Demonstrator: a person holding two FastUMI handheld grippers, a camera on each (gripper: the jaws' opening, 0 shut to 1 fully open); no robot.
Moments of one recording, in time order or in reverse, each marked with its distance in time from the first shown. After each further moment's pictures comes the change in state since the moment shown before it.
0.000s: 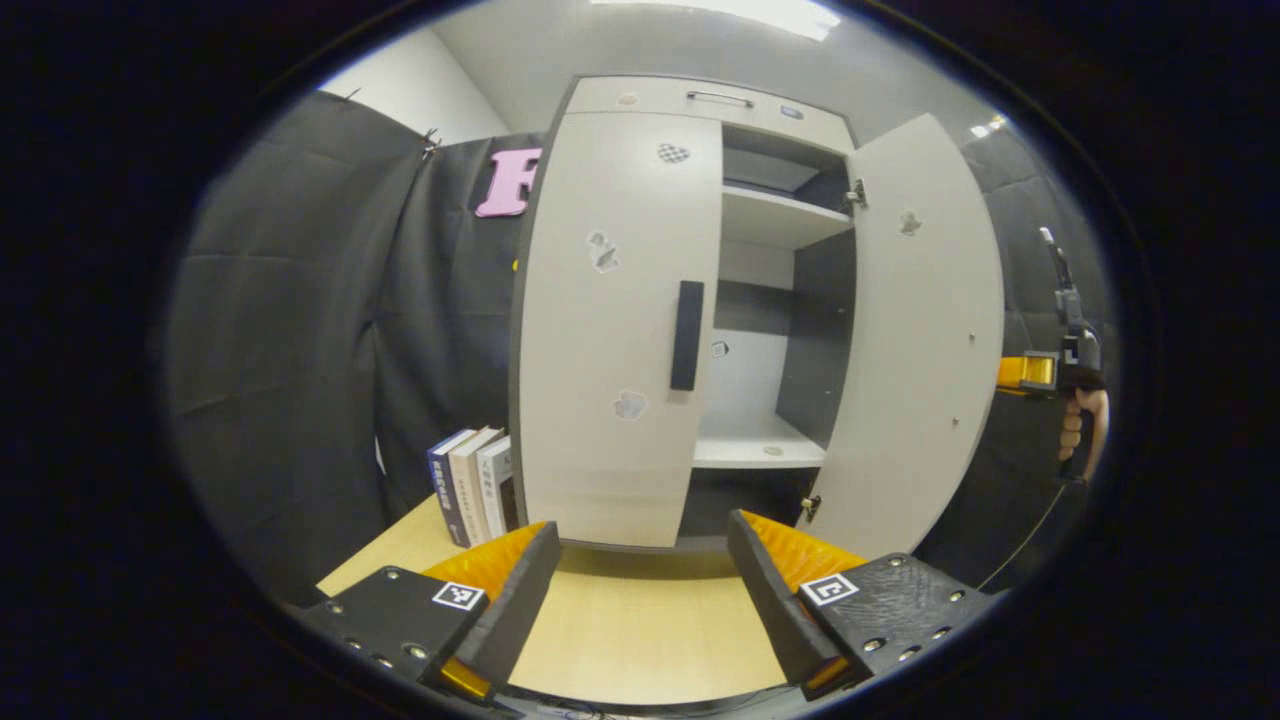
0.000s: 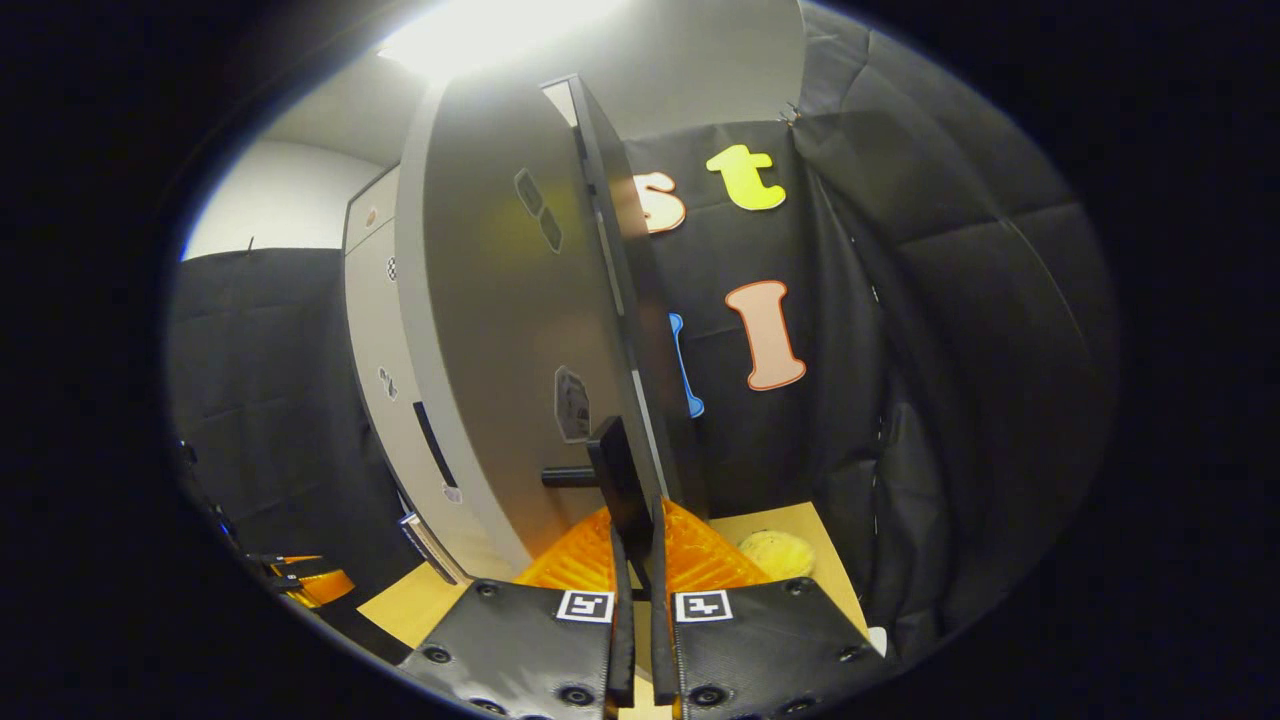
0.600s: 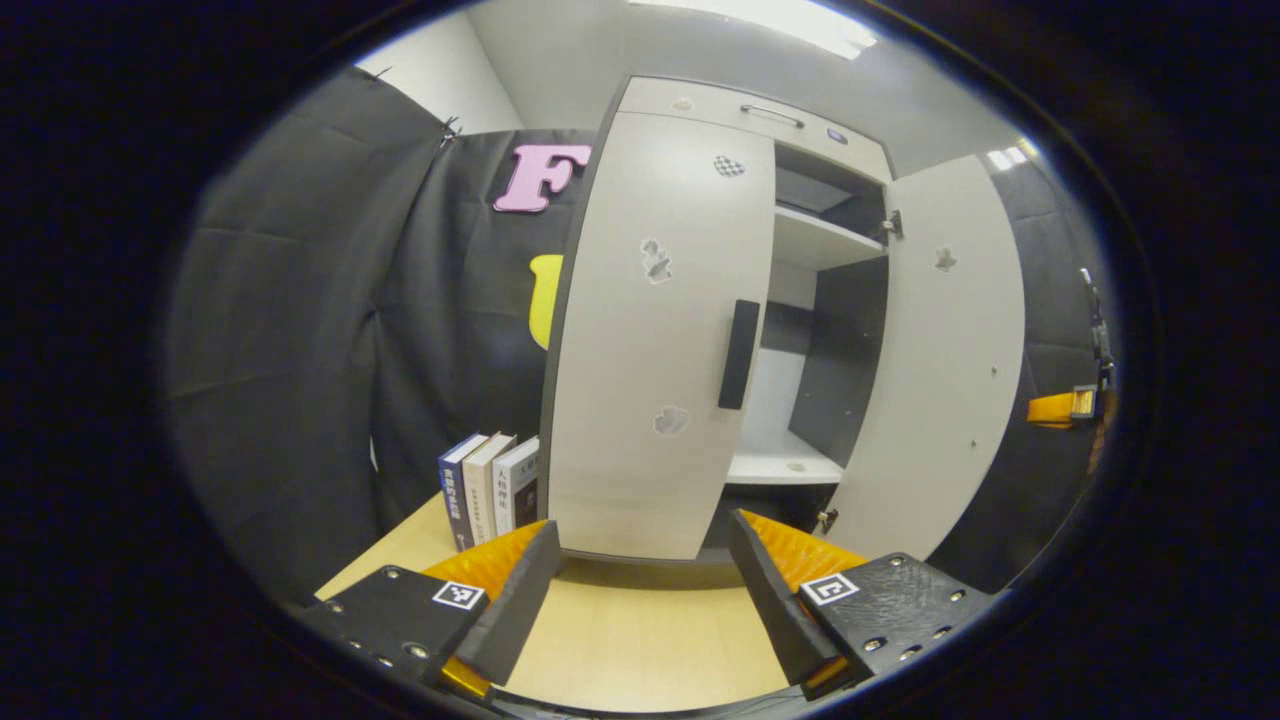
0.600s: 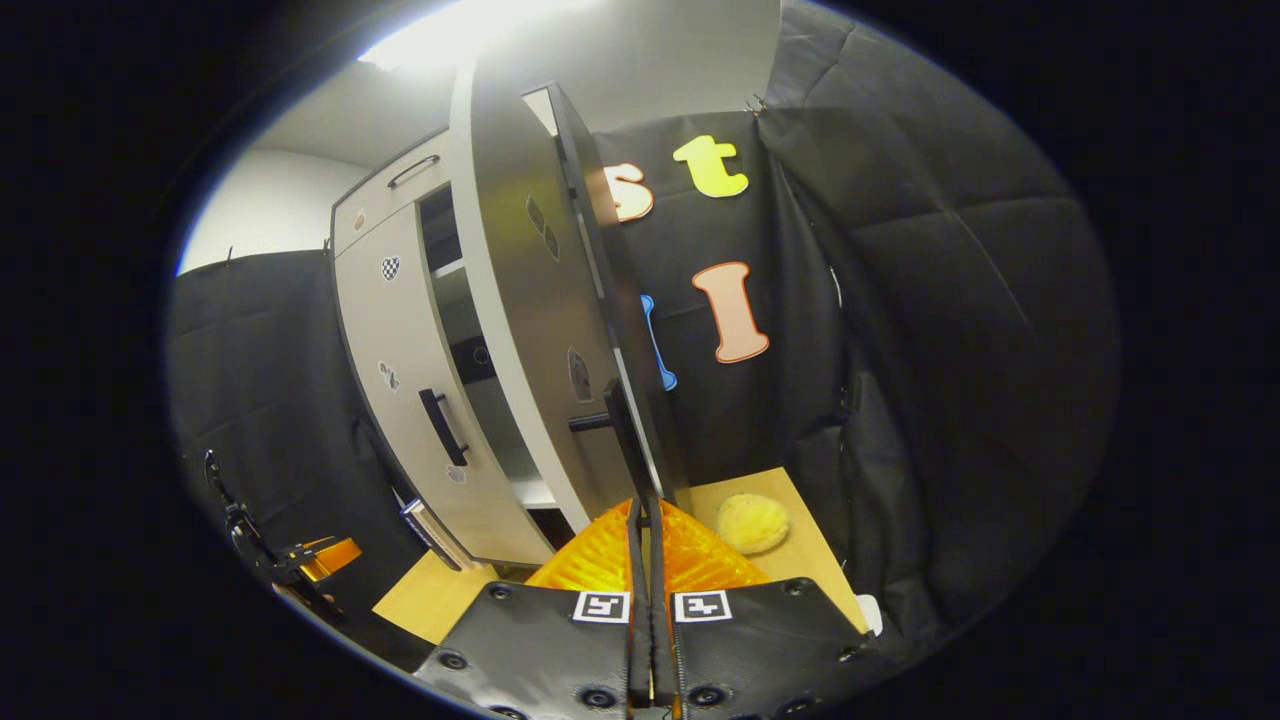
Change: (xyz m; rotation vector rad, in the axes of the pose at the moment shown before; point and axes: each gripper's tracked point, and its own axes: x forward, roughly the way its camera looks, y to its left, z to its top) left arm 0.014 0.052 0.022 -0.049 -0.046 -0.055; right arm -0.083 -0.002 -0.009 0.036 0.063 -0.095
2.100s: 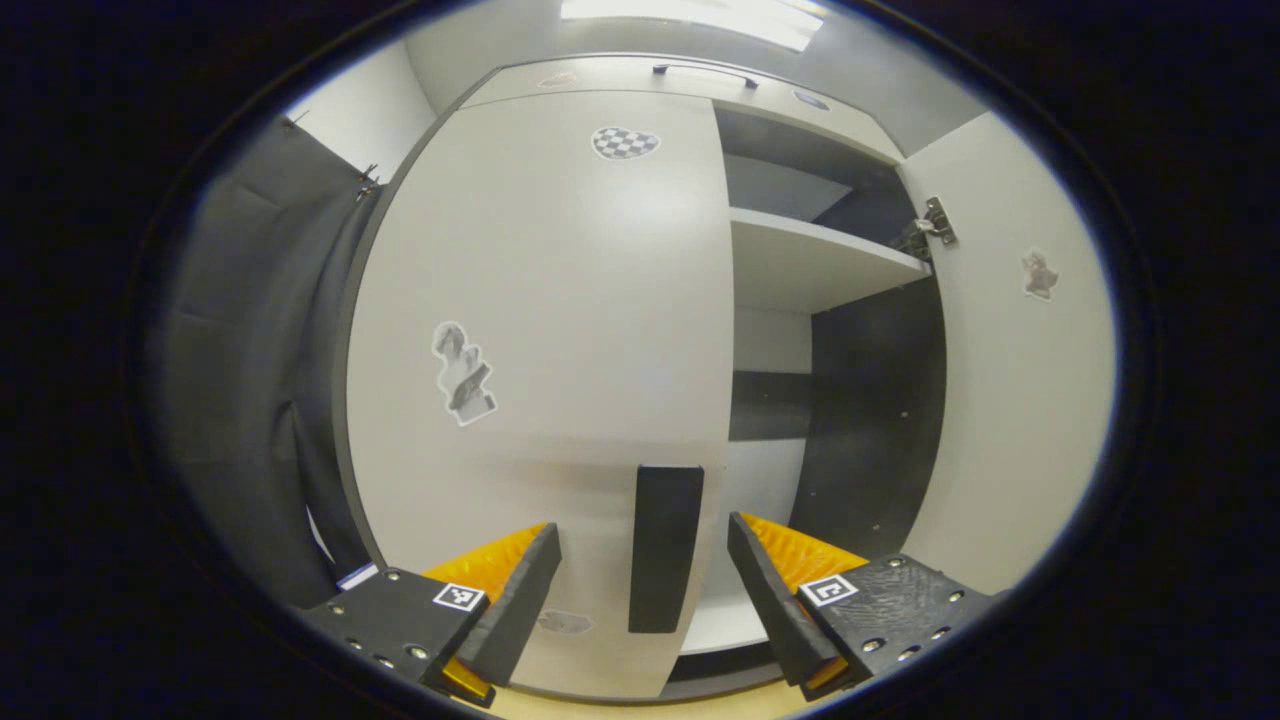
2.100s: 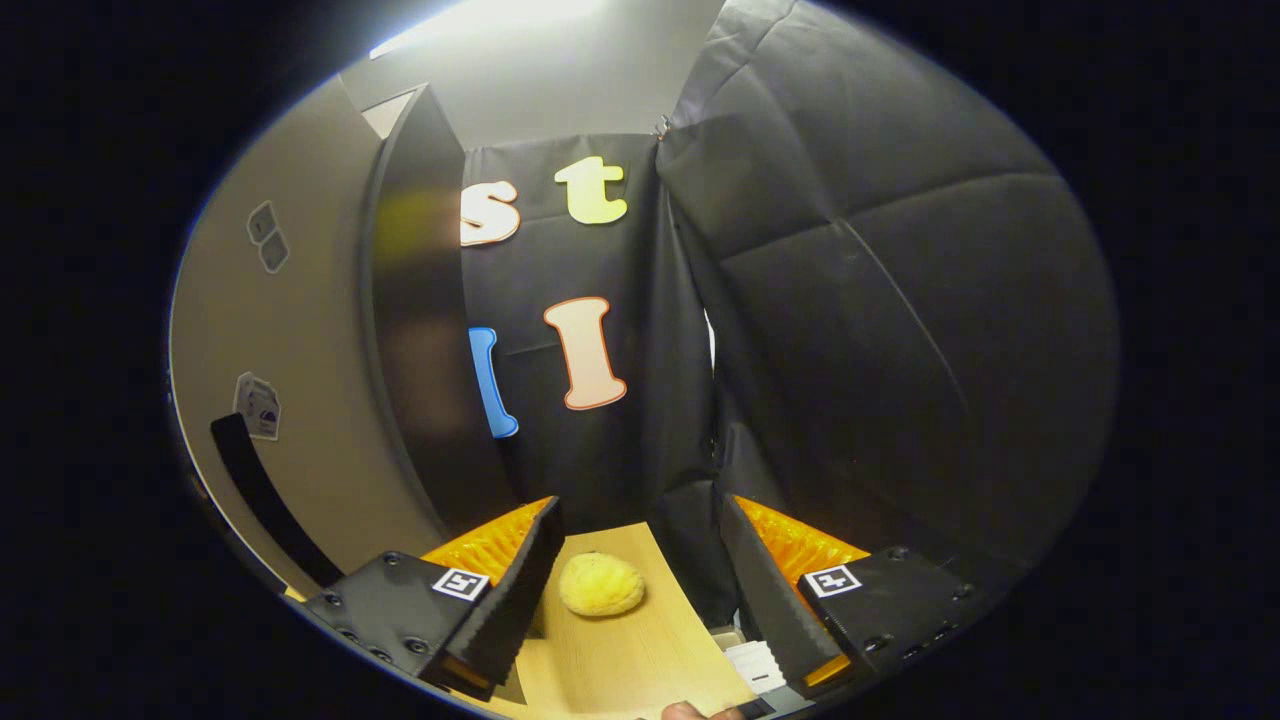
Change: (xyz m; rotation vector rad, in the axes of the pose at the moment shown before) left arm 0.240 -0.108 0.127 0.112 -0.167 -0.016; right arm 0.102 -0.189 0.034 -0.030 -0.135 -0.298
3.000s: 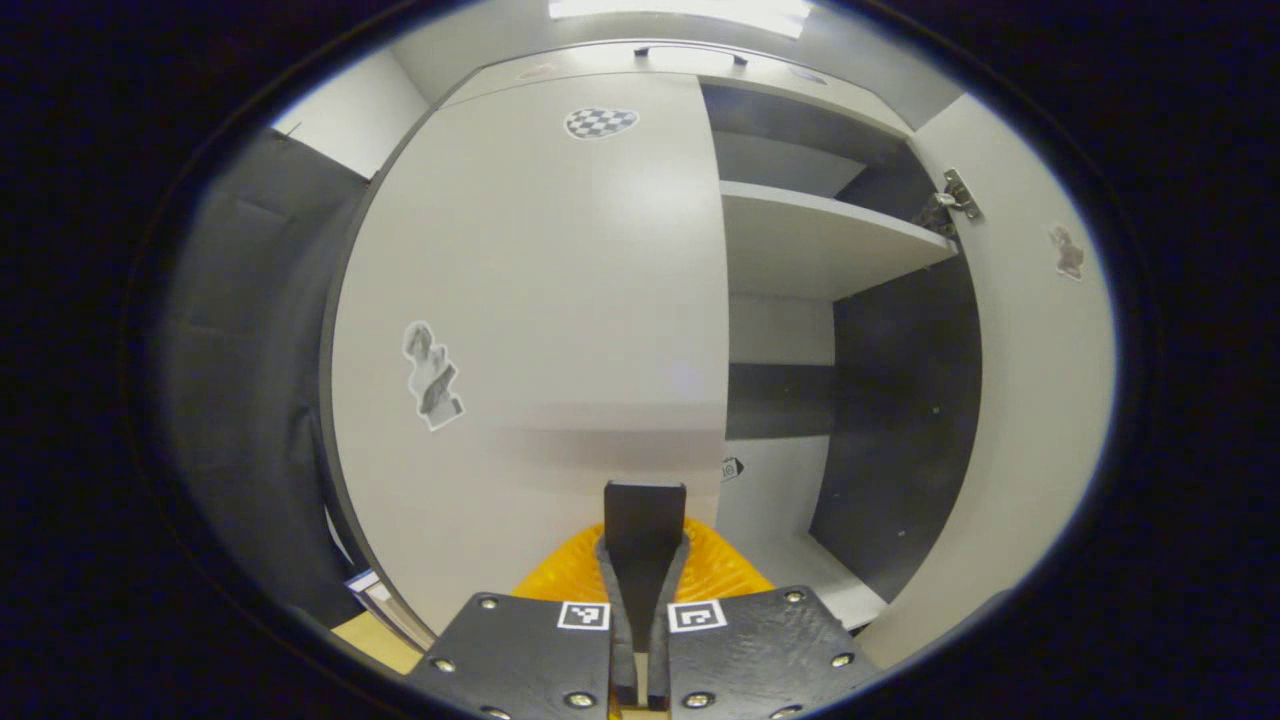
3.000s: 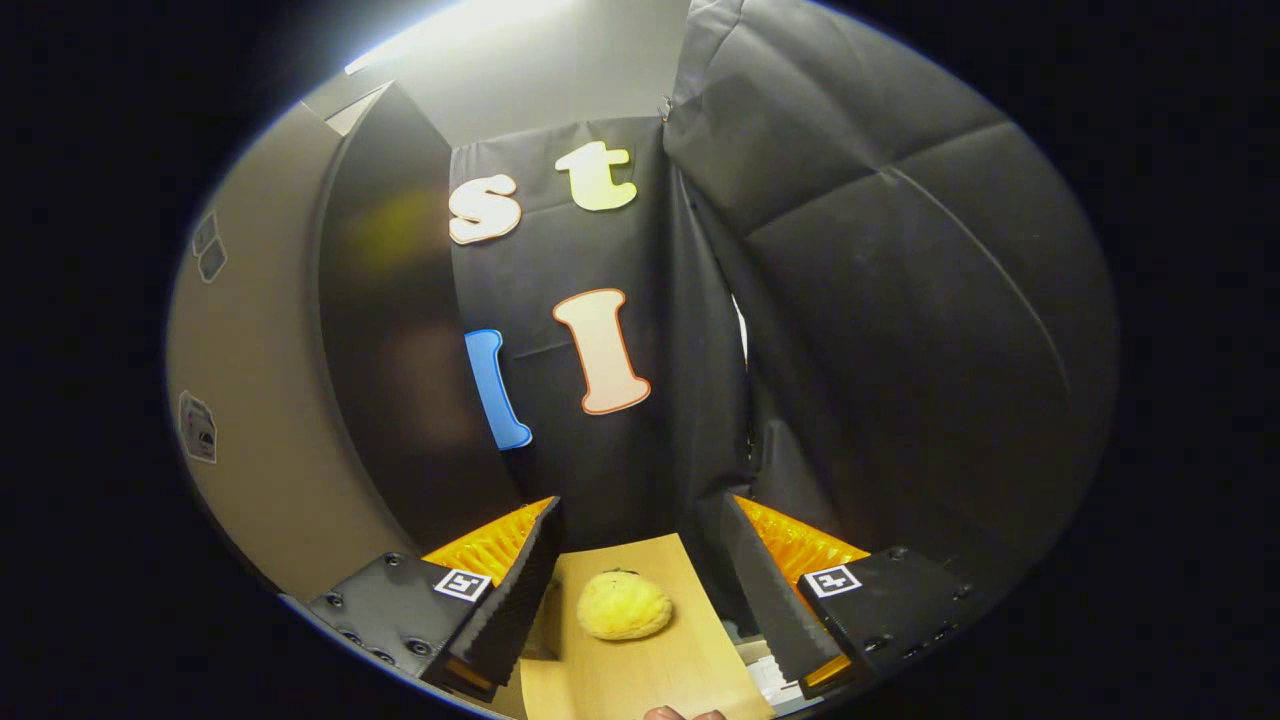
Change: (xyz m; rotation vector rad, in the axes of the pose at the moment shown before) left arm 0.016 -0.009 -0.002 0.006 0.014 0.068; right arm 0.082 0.008 0.000 0.050 0.017 0.107
